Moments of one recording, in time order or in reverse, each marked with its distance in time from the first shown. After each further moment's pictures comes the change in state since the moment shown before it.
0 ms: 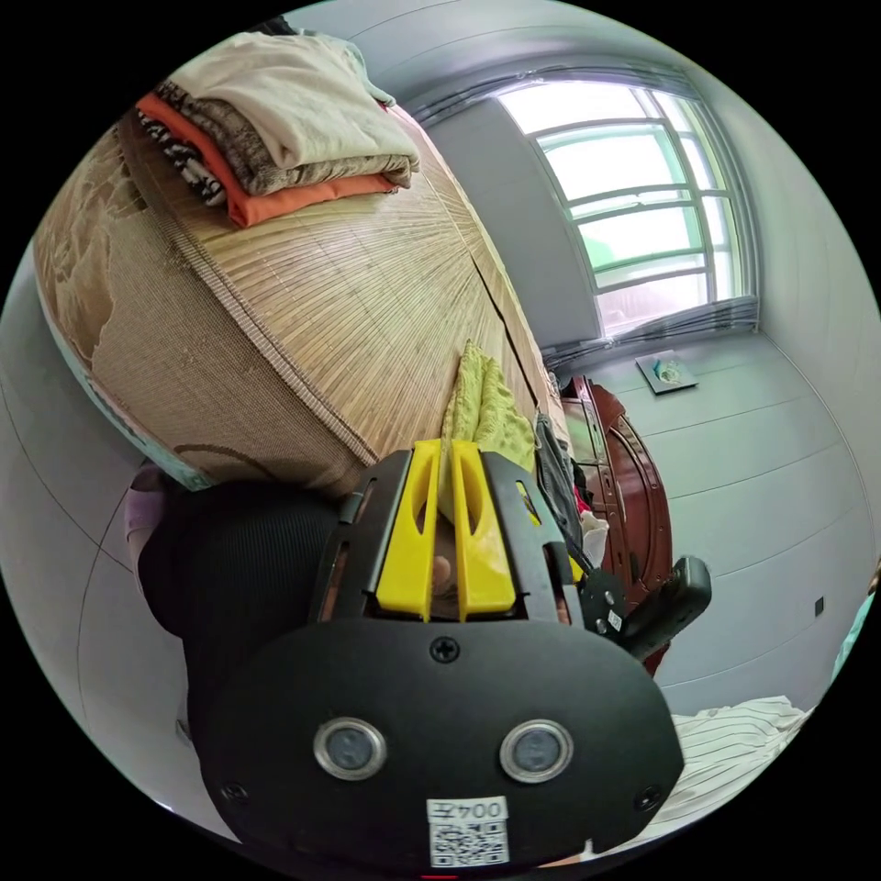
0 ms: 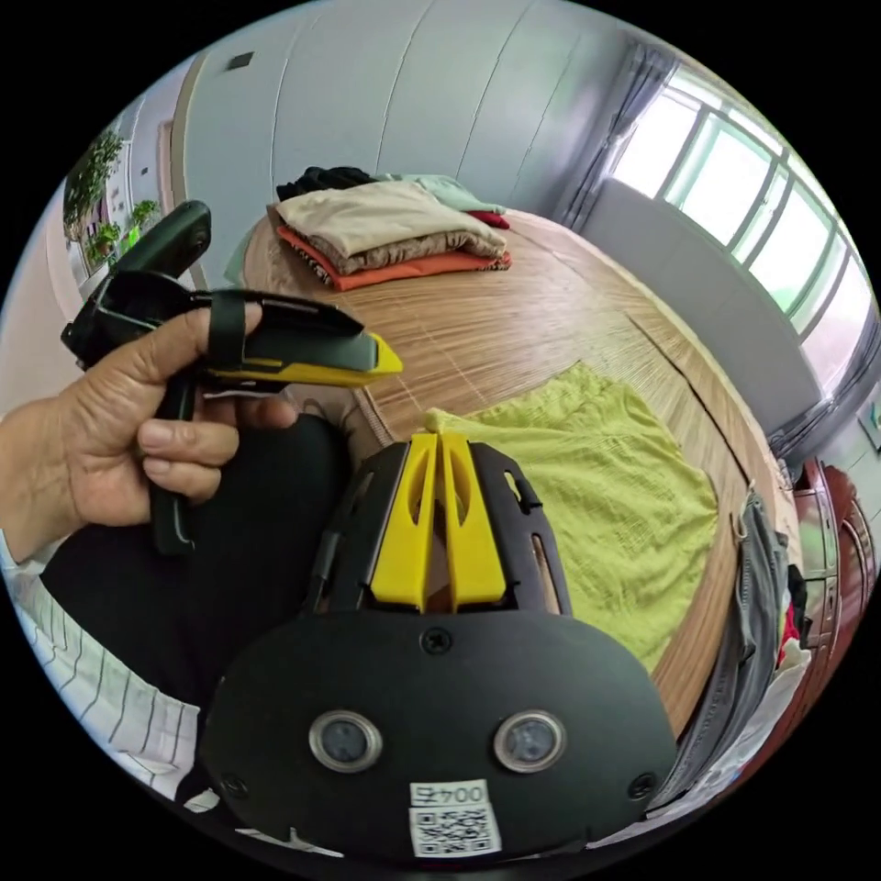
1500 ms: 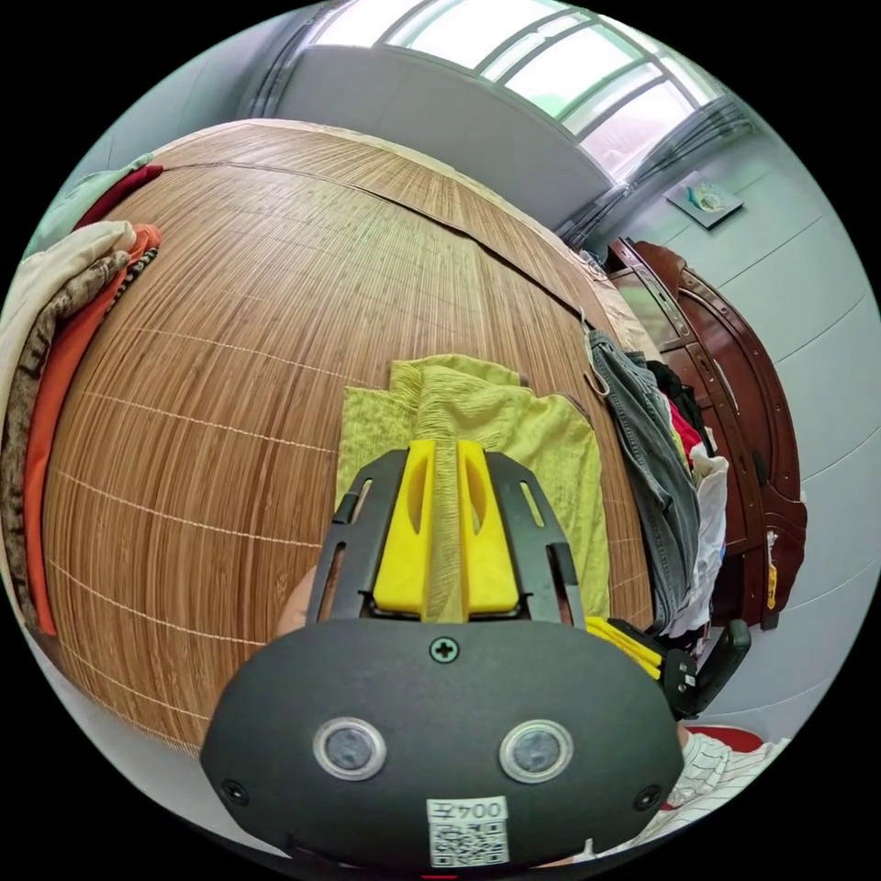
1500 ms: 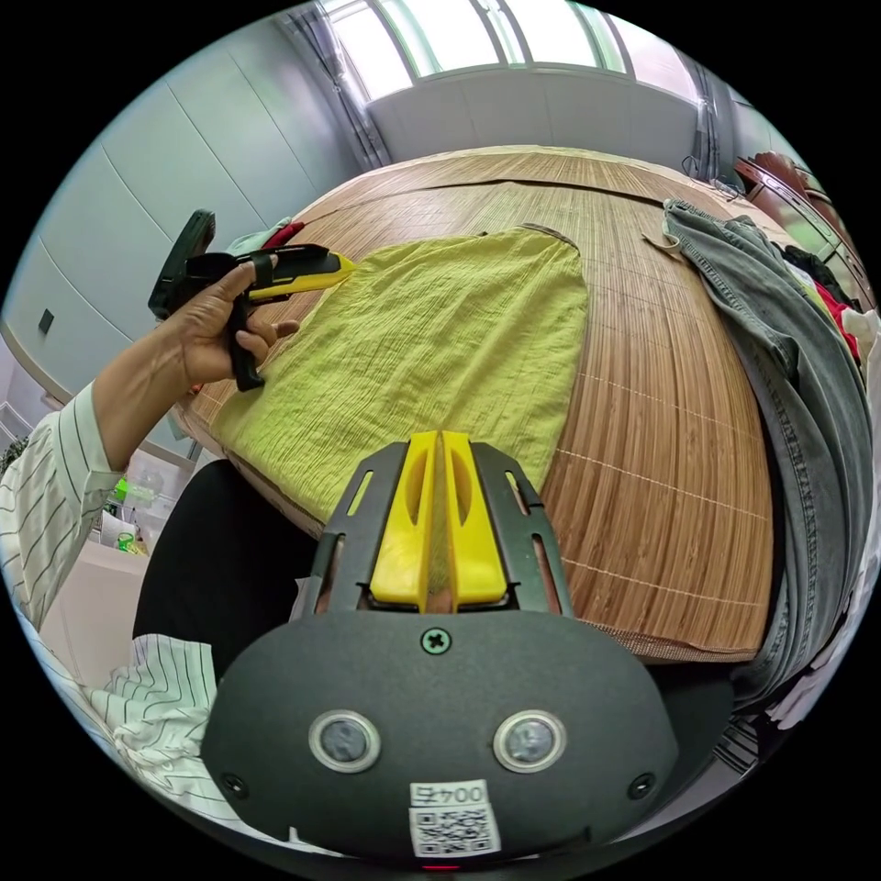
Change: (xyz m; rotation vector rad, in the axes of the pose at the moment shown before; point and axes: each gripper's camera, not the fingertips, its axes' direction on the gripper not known) left arm 0.136 -0.092 0.357 -0.240 -0.303 0.429; right arm 0.270 0.179 0.043 -0.074 -0.157 0.693
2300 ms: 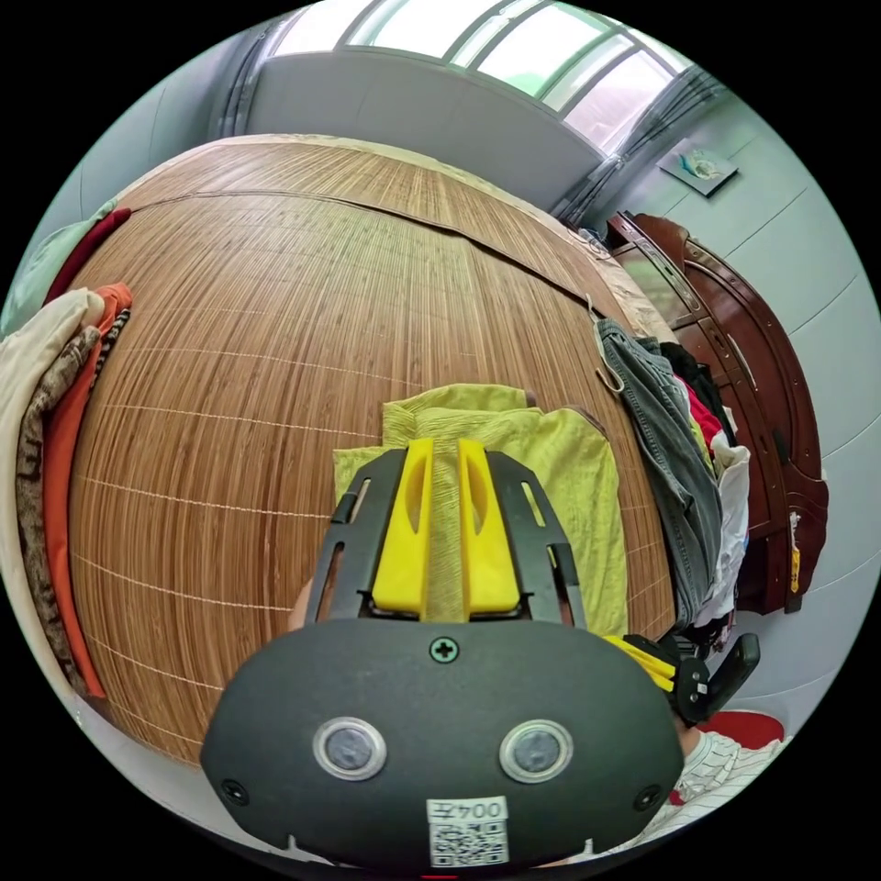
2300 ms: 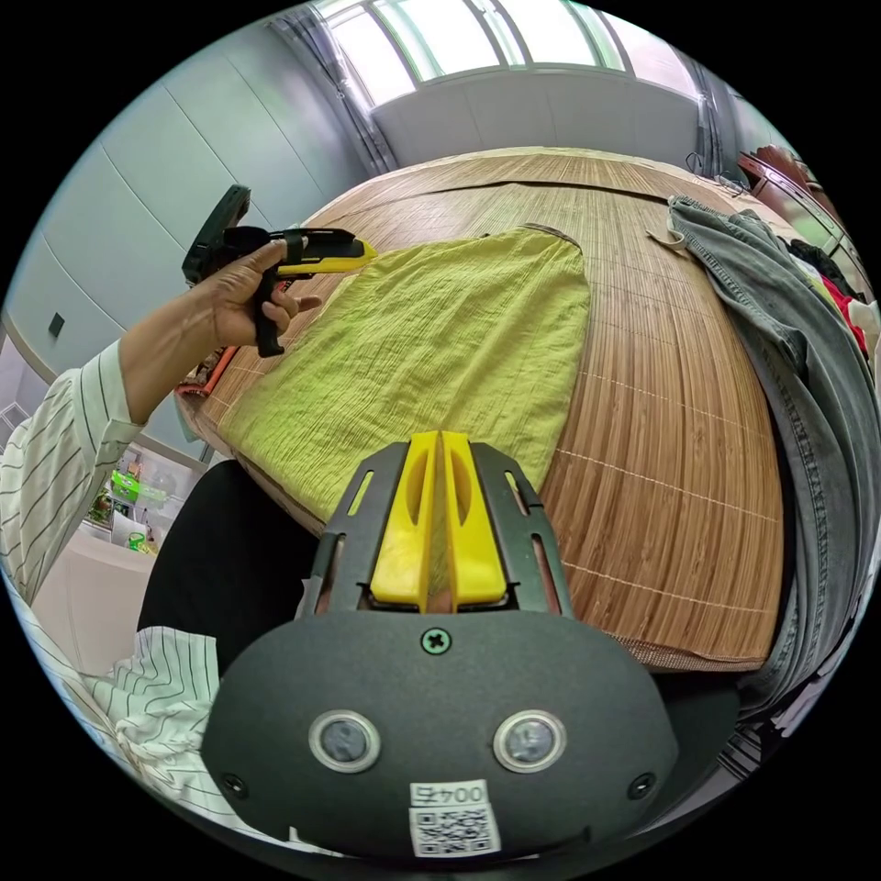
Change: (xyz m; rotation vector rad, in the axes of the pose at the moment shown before) left arm 0.007 -0.053 0.061 -0.051 -0.092 0.072; right arm 0.017 -0.001 0.026 0.014 -0.048 0.001
